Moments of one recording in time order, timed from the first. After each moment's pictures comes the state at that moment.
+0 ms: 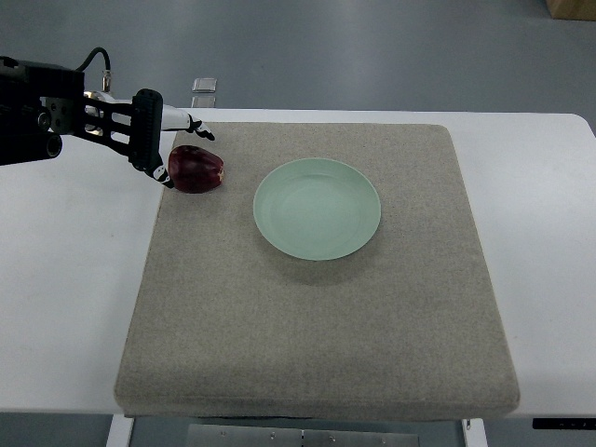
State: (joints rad) left arm -1.71 0.51 0.94 -1.07 0.70 0.06 -0.32; right arm -0.01 0.00 -0.02 0.12 0.01 0.11 -0.04
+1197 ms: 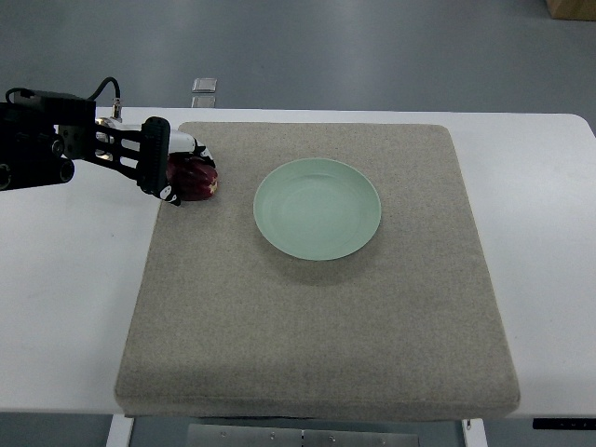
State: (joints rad) left arm -1.63 0.48 0.93 -1.05 0.70 0.09 -0.32; right arm -0.01 0.00 -0.02 0.12 0.01 0.11 -0.04
